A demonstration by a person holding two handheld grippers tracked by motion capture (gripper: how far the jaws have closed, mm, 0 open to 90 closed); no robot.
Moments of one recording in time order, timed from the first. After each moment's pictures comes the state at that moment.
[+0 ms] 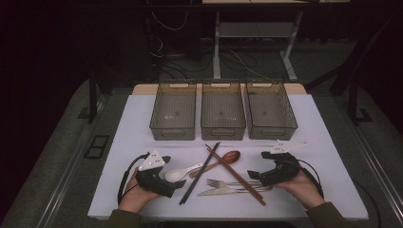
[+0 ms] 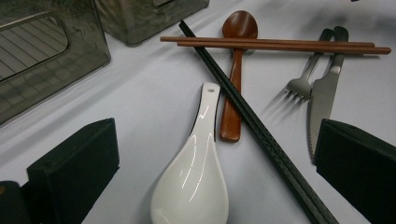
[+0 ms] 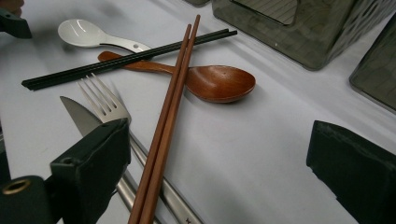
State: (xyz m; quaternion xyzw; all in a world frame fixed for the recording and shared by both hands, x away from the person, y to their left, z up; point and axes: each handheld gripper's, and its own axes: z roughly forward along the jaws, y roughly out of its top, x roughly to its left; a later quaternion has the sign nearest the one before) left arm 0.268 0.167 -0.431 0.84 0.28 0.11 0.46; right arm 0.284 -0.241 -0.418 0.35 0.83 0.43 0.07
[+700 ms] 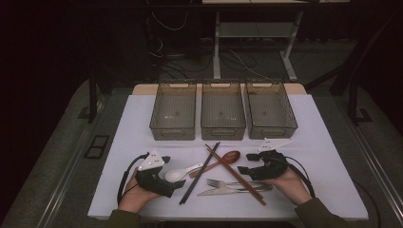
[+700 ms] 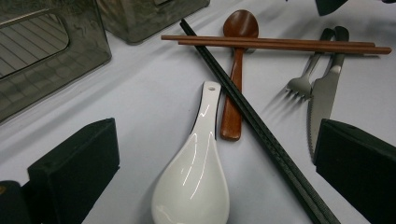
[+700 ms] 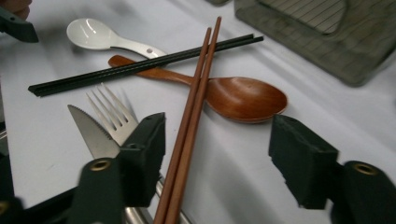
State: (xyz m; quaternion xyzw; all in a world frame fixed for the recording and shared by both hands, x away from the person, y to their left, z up) left arm 0.268 0.167 -0.432 0.83 0.28 0.10 0.46; right arm 0.295 -0.213 -0.421 0.34 0.84 0.42 0.05
